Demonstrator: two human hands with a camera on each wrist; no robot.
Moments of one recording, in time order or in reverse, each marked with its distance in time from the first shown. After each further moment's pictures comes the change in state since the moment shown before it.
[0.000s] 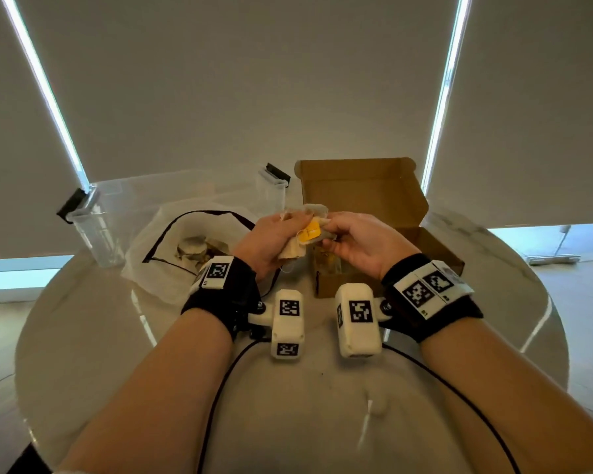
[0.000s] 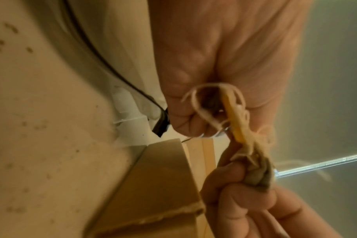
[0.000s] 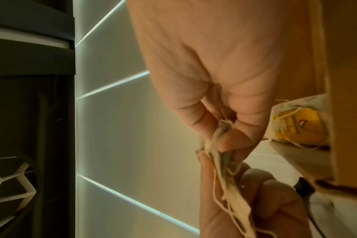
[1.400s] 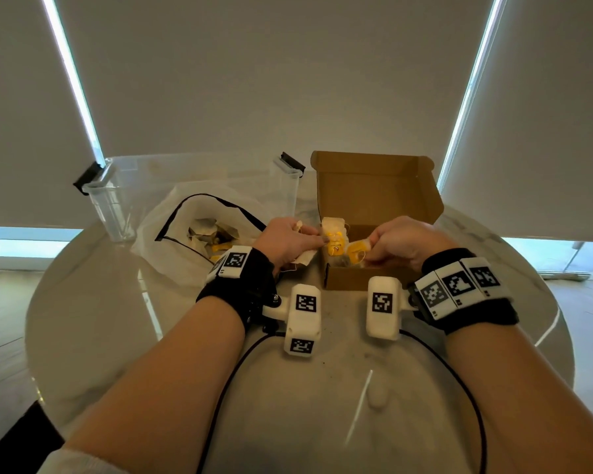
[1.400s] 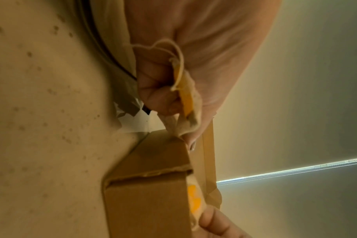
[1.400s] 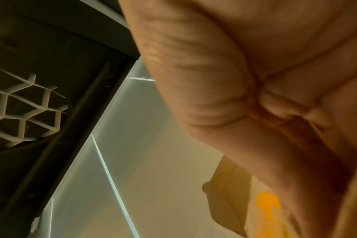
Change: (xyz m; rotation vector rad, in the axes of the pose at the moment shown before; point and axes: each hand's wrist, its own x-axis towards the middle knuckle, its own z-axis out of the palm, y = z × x) left_hand -0.002 -0.016 0.003 0.434 0.230 -0.115; right_hand 0.001 -0.015 -0.030 -1.013 0.230 0.218
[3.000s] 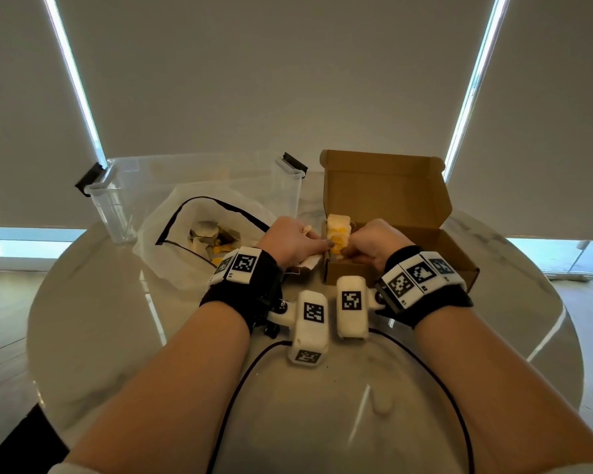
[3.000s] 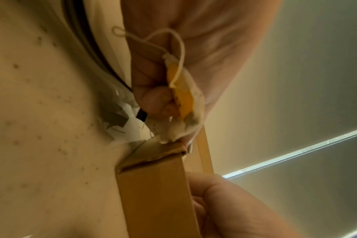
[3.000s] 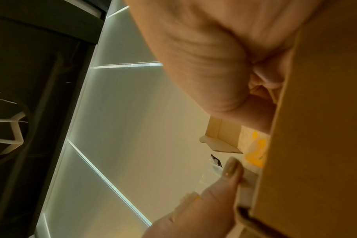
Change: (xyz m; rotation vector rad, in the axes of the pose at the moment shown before) left_hand -0.009 0.006 -0.001 0.261 -0.030 0.111; right_hand 0.033 -0.014 0.036 0.176 0.074 0.066
